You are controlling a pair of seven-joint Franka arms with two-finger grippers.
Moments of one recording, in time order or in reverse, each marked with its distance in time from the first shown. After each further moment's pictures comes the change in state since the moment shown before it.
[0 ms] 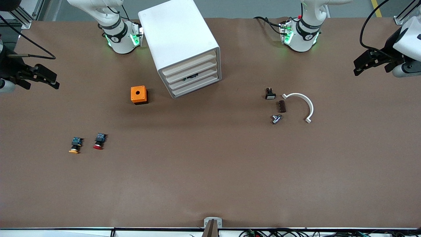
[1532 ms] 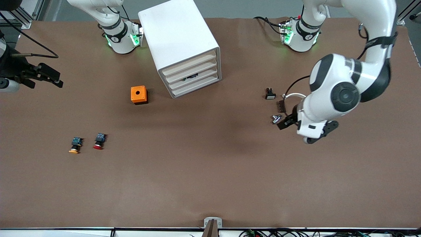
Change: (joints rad) left arm -0.254 0.483 -0.012 0.007 -0.141 0.319 -0.799; right arm 0.000 -0.005 0.002 -0.011 0.025 -0.013 0.000
